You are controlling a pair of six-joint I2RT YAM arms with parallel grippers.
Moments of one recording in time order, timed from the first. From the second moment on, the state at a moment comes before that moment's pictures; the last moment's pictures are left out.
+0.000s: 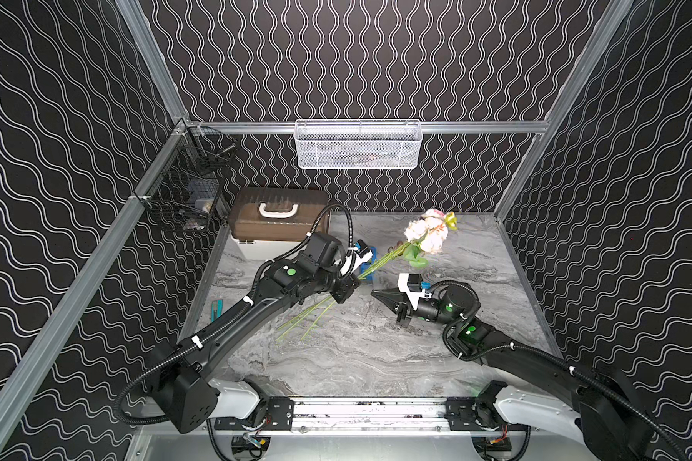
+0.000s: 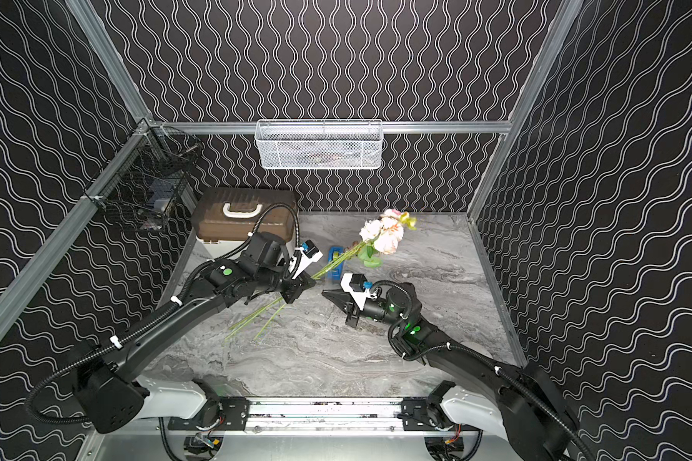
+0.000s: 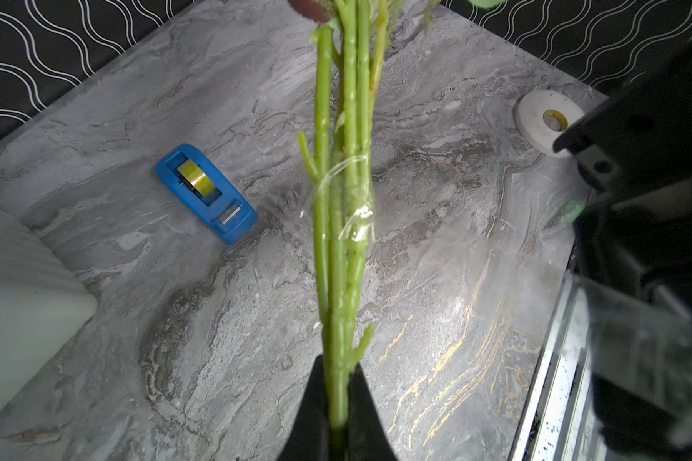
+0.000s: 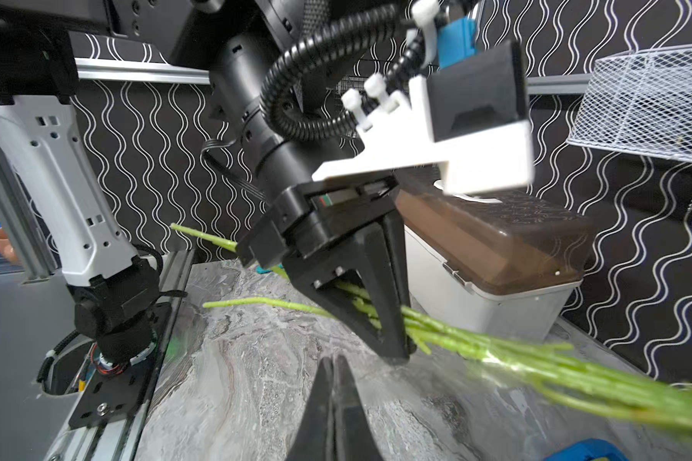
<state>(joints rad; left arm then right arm) -0.57 1.37 1.27 -0.70 0.28 0.18 0.71 1.11 0.53 0.63 -0.54 -0.04</state>
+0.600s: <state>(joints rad) -0.60 1.35 1.24 -0.72 0.25 0.23 0.73 1.16 0.79 0.28 -0.28 -0.13</state>
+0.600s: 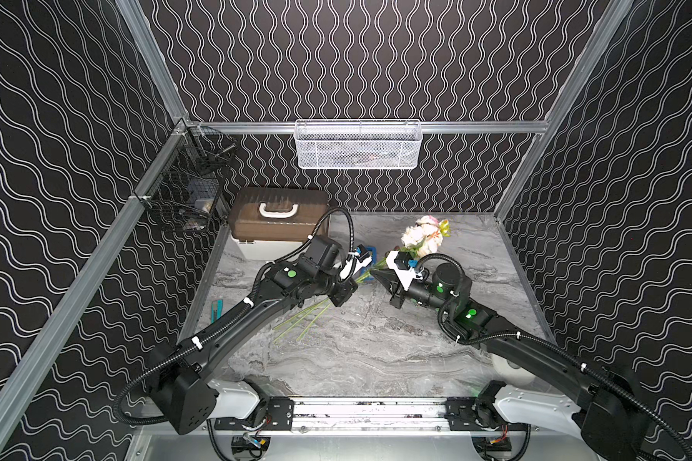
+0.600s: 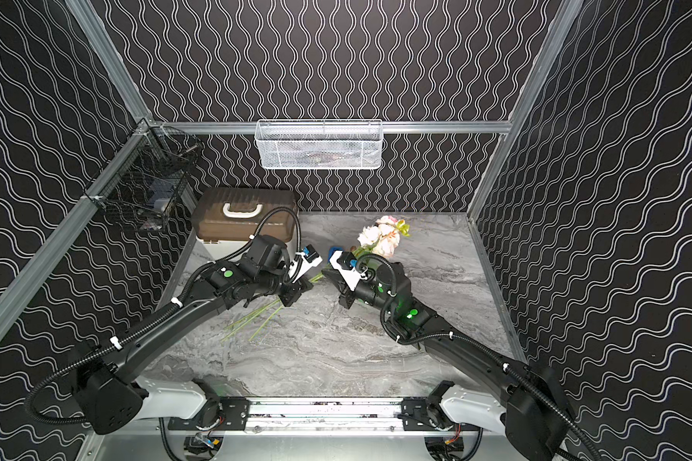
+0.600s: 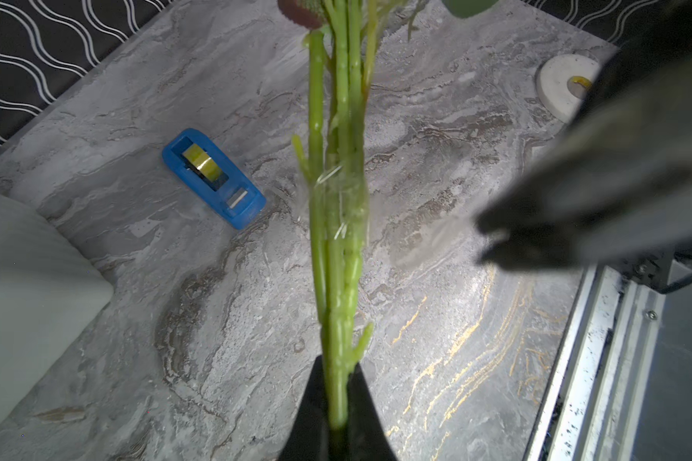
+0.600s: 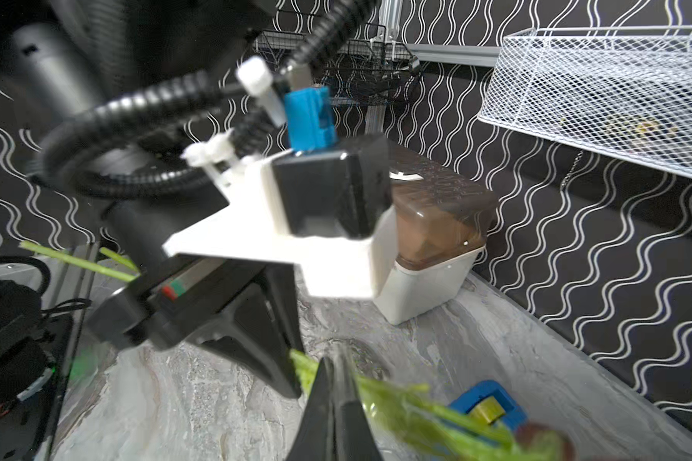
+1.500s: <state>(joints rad) -0.68 1.30 1.20 -0.73 0.28 0.33 0.72 1.24 0.96 -0.02 -0.09 -0.24</state>
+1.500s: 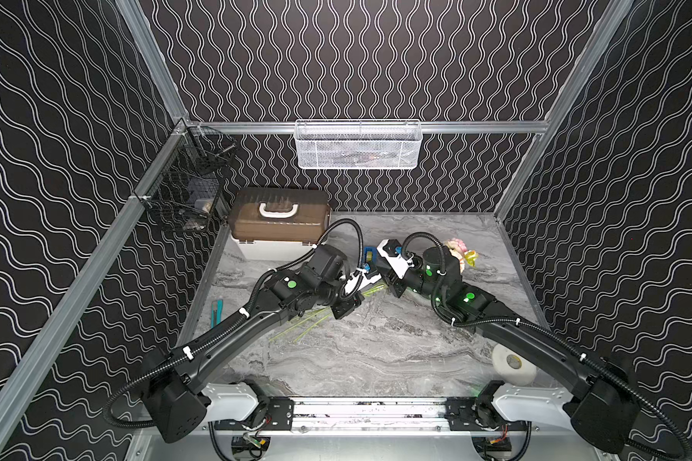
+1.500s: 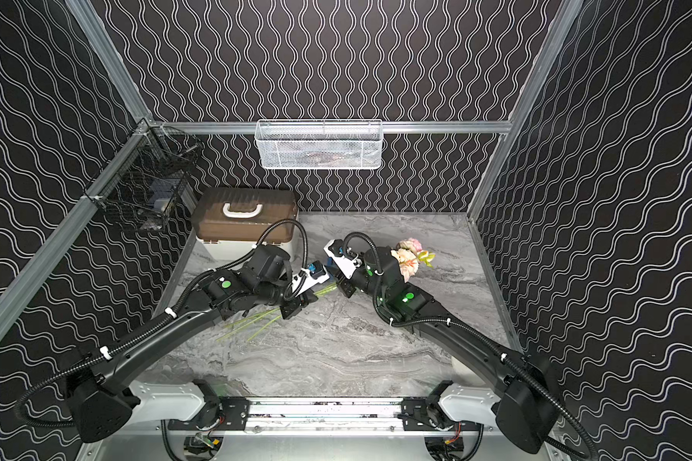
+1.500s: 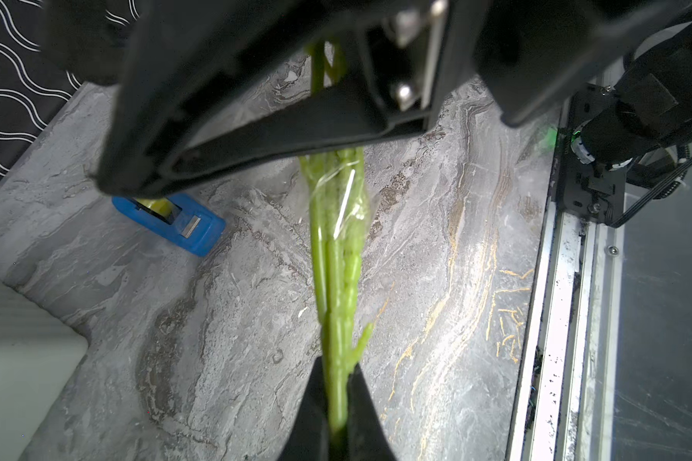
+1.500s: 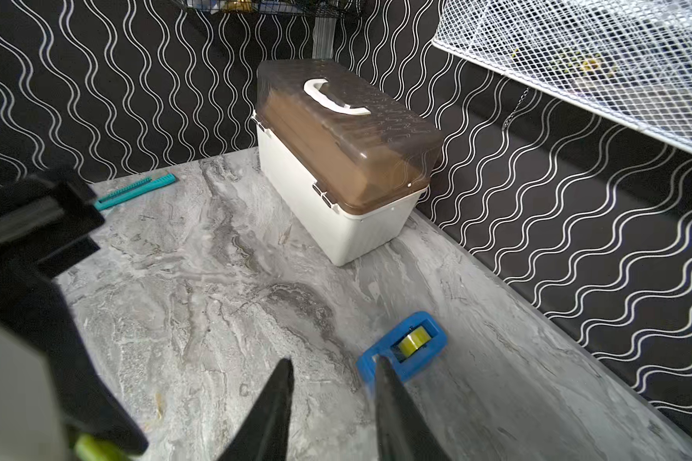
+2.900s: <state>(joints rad) -0.63 1.29 1.23 -0.69 0.37 0.20 0.60 0.73 0.70 0.01 -0.28 -0.26</state>
